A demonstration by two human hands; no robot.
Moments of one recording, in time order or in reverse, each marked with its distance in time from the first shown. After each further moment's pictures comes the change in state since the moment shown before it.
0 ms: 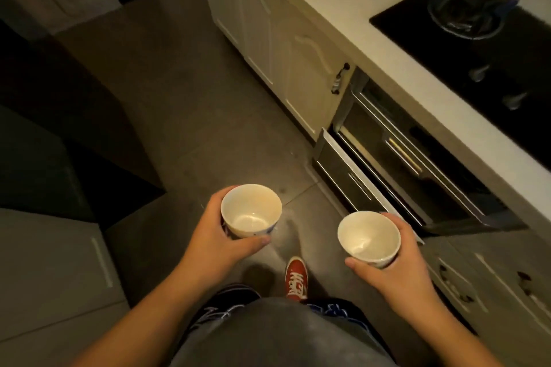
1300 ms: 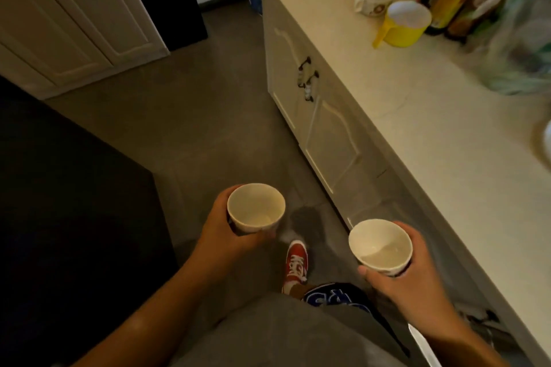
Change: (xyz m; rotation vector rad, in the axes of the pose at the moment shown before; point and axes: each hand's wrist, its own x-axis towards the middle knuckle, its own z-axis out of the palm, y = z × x) left_hand 0.586 0.081 -0.252 -0.037 0.165 -0.071; right_hand 0.588 -0.258 0.194 0.019 -0.136 -0.036
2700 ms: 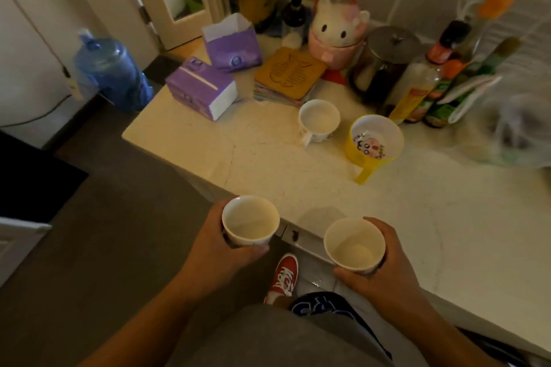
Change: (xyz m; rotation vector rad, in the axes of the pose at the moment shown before) left_hand 0.565 0.162 -0.019 0.254 -0.649 0.227; right_hand 0.410 -0.175 0.080 0.025 0.555 0.171
